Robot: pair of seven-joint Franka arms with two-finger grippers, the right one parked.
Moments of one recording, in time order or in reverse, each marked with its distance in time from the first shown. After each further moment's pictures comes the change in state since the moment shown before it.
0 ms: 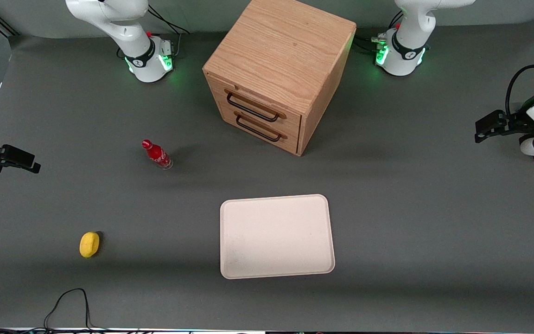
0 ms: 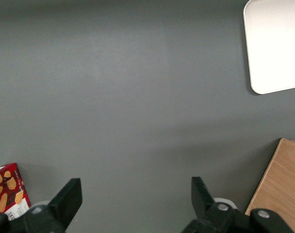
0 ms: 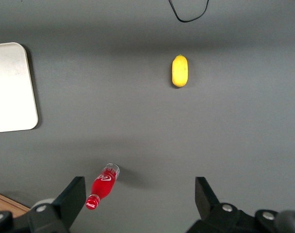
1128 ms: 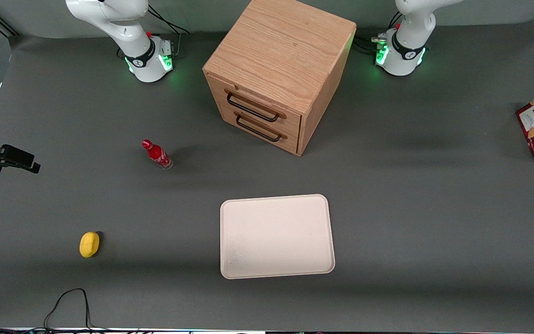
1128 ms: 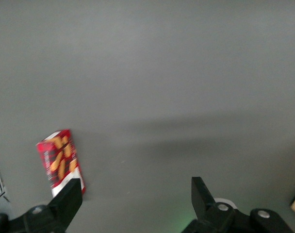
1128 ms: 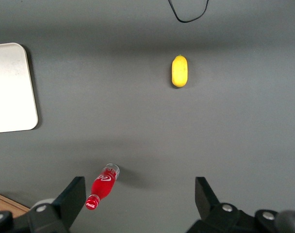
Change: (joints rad) arm 0.380 0.010 0.066 -0.040 0.014 -0.021 0.380
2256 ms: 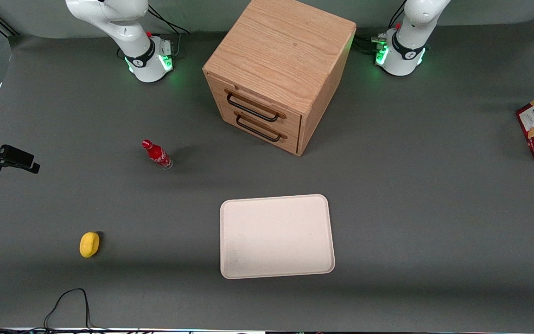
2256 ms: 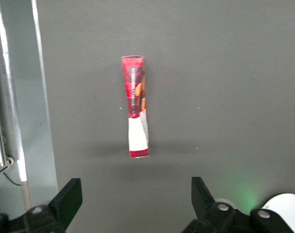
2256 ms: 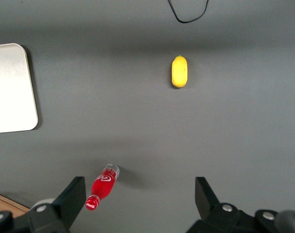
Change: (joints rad) arm 0.532 -0.004 0.000 -0.168 0.003 0.187 0.432
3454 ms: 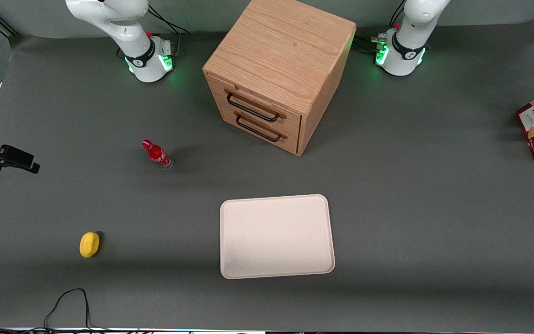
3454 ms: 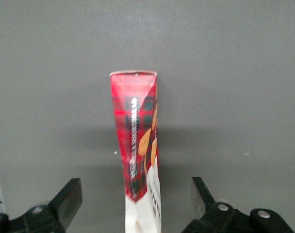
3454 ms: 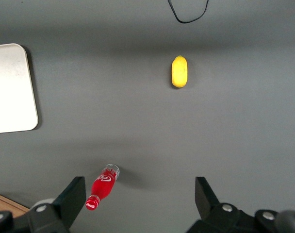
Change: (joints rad) arm -0.044 0.260 -0.033 -0.235 0.025 0.511 -0.090
